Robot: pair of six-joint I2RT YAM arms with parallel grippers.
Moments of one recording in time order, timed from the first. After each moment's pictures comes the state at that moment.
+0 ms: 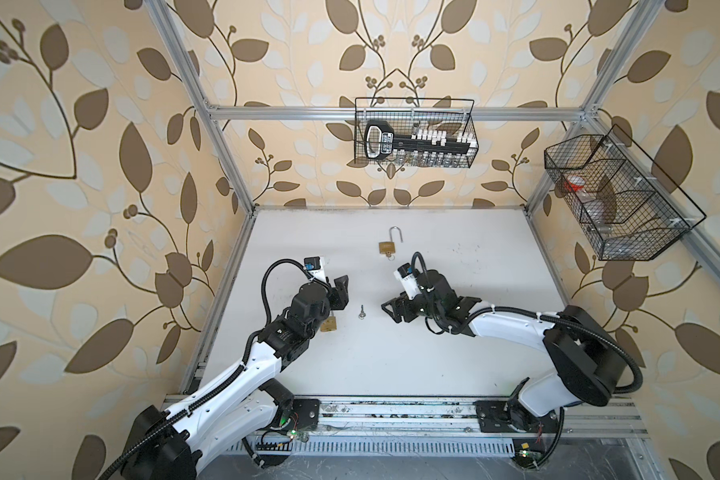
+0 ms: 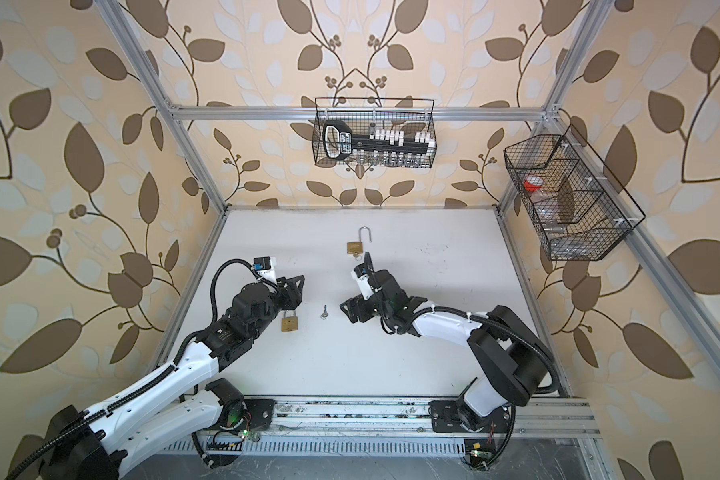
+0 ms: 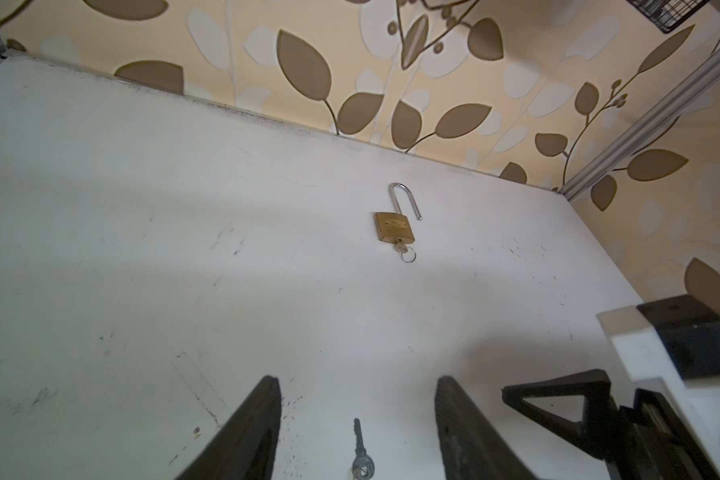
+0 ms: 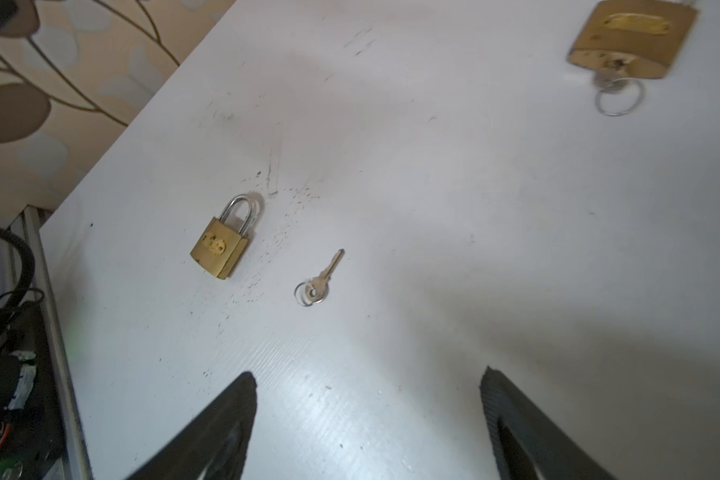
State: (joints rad) left arm -0.56 0.87 0.51 -0.02 -0.29 -0.50; right arm 0.76 1.60 0.81 0.09 -0.15 0.27
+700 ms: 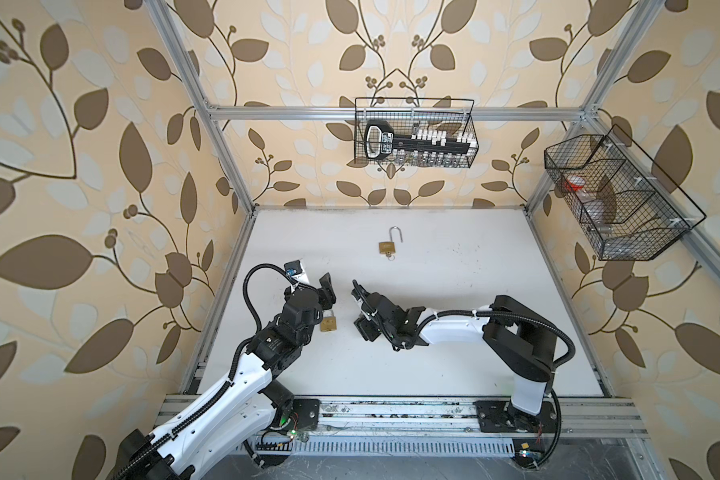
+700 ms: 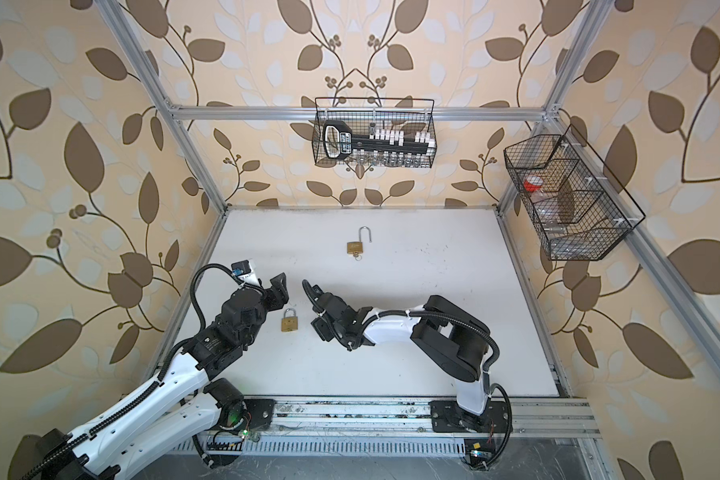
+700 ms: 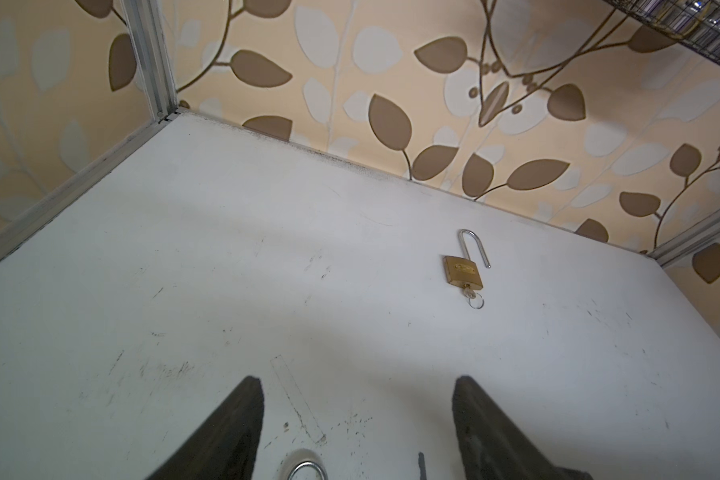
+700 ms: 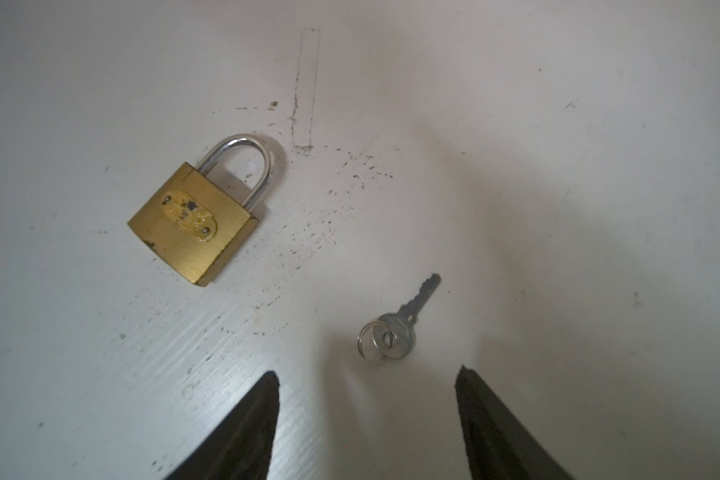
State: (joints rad) left arm -0.56 0.74 0.50 -0.13 -0.52 -0.52; right arm 1.04 1.90 1.05 0.02 0.25 0.20
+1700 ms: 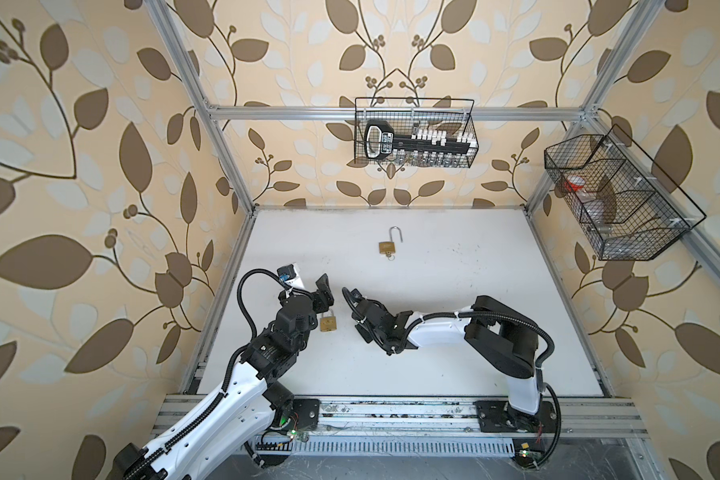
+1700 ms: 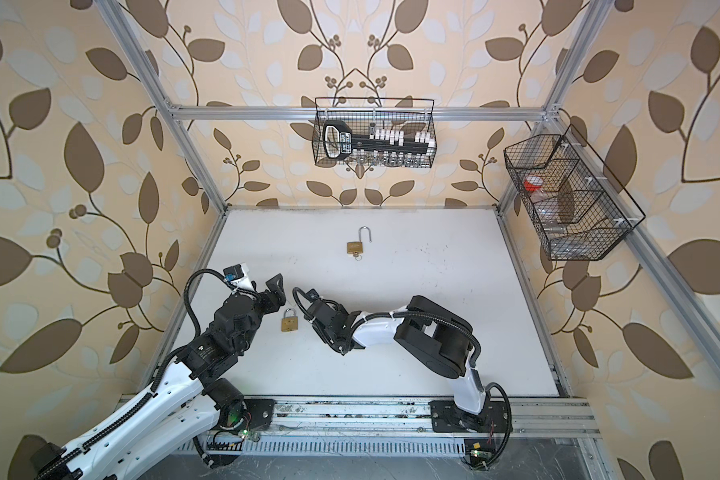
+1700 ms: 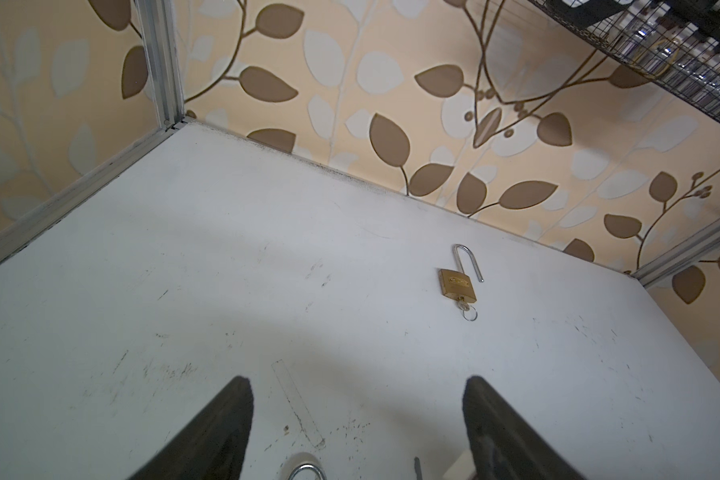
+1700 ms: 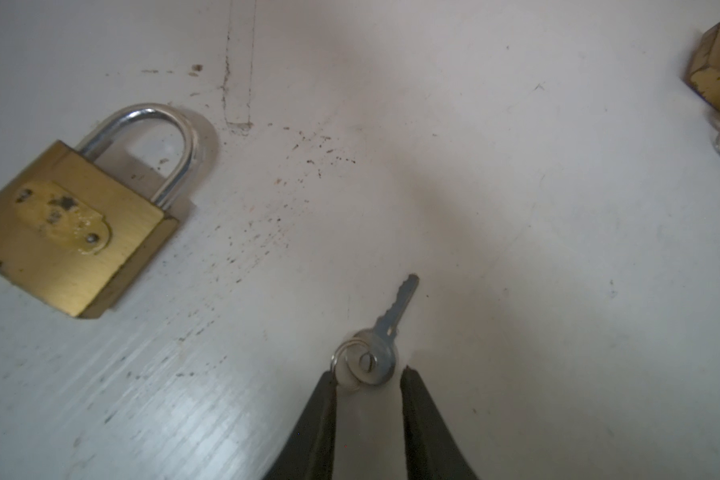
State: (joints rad) left arm -0.56 0.66 0.46 -0.11 -0.53 -0.53; right arm 1.06 1.99 1.11 -0.01 0.41 0.22
